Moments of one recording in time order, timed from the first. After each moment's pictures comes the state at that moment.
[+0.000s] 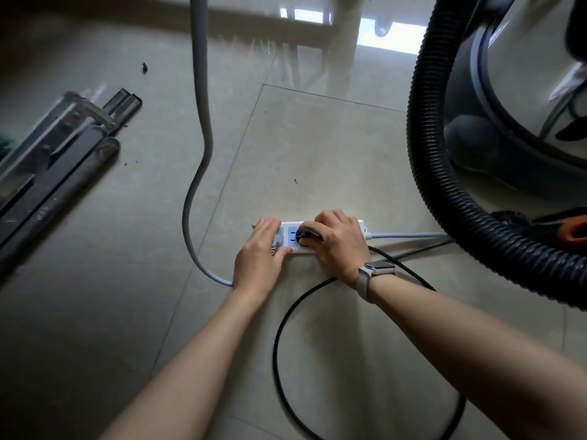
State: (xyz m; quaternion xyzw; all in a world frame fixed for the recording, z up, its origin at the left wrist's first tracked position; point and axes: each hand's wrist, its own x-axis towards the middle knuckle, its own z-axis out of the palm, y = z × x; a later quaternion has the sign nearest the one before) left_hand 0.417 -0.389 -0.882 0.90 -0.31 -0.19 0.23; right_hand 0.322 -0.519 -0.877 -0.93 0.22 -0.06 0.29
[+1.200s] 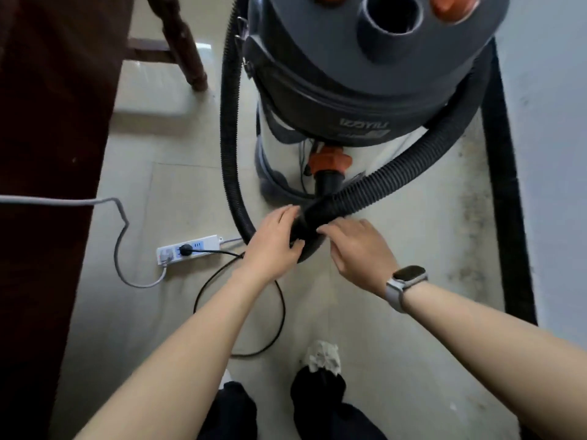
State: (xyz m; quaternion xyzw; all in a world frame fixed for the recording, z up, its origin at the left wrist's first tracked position) left_hand 0.222 -0.573 -0.520 0.77 -0.51 -0.33 0.21; right_hand 0.074 -0.650 -0.470 -0.94 0.29 0.04 0.18
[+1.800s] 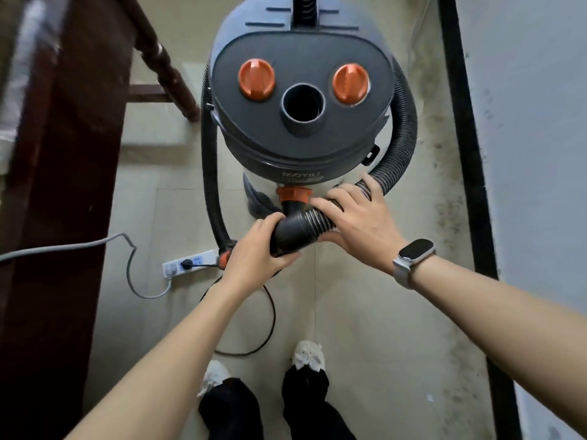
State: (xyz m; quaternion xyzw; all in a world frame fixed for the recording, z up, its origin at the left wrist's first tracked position) left_hand 0.196 -0.605 -0.403 0.77 -0.48 -0.33 0.26; right_hand 0.037 -0.734 -0.359 -0.97 0.25 -0.02 0.01
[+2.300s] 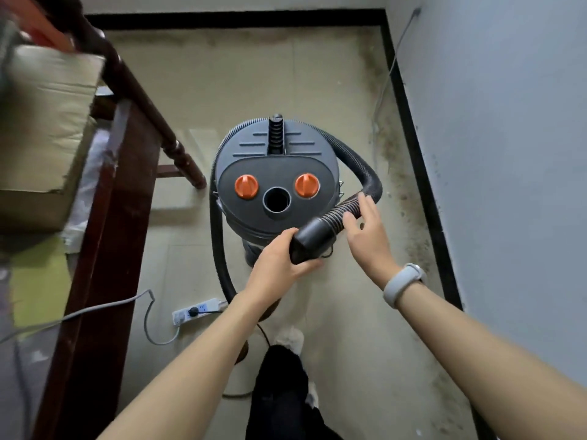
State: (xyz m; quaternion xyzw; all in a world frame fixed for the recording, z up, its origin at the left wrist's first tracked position) left_hand 0.157 -0.678 -0.240 0.75 -0.47 -0.34 0.31; right_hand 0.026 -0.777 -0.211 -0.64 0.57 -0.20 0.48
